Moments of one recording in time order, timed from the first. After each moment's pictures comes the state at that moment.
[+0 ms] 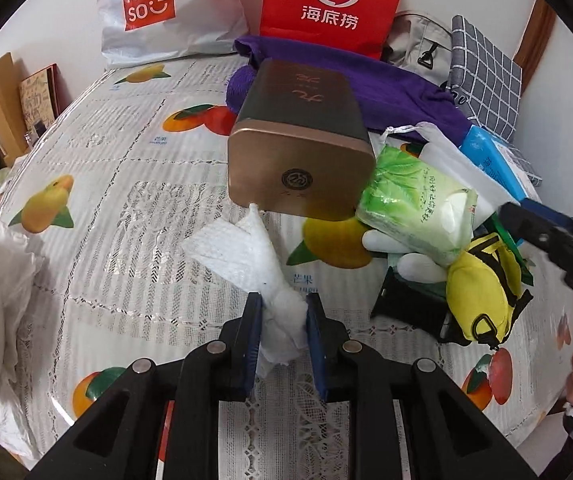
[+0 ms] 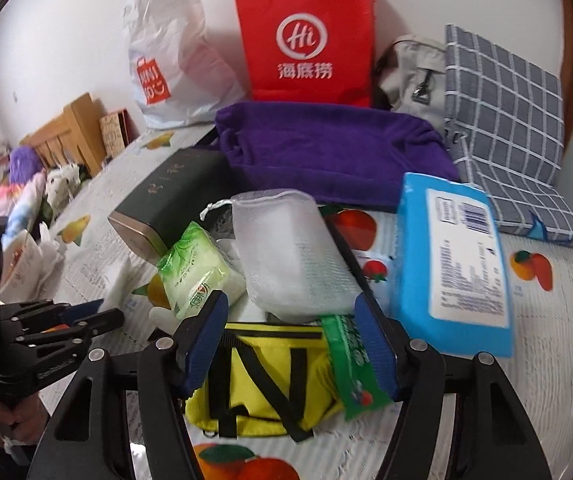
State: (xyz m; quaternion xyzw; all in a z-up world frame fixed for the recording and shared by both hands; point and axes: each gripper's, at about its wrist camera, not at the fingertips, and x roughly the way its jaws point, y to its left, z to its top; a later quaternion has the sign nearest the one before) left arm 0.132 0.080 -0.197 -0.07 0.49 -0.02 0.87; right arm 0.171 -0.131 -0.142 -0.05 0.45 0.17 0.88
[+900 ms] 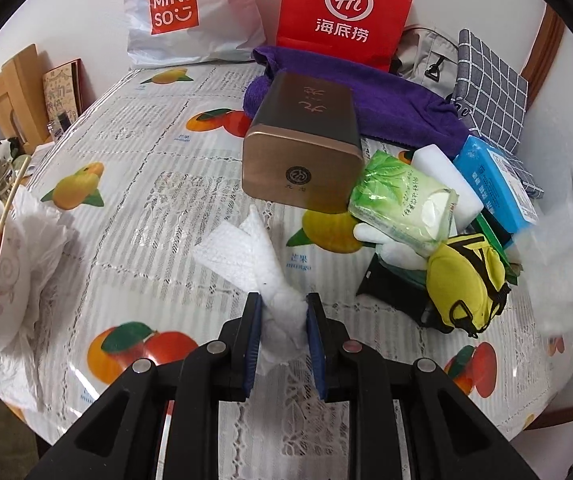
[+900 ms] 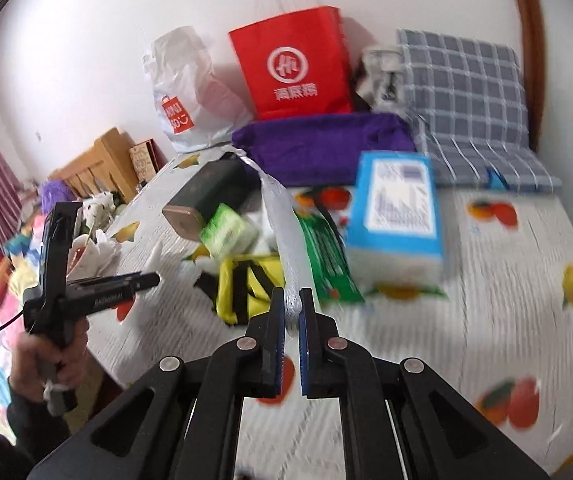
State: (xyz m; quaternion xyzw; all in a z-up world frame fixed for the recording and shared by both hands) left arm 0.104 0.073 -0.180 -0.08 0.48 0.01 0.87; right arm 0.078 -0.220 -0.100 0.04 0.43 0.20 0.88
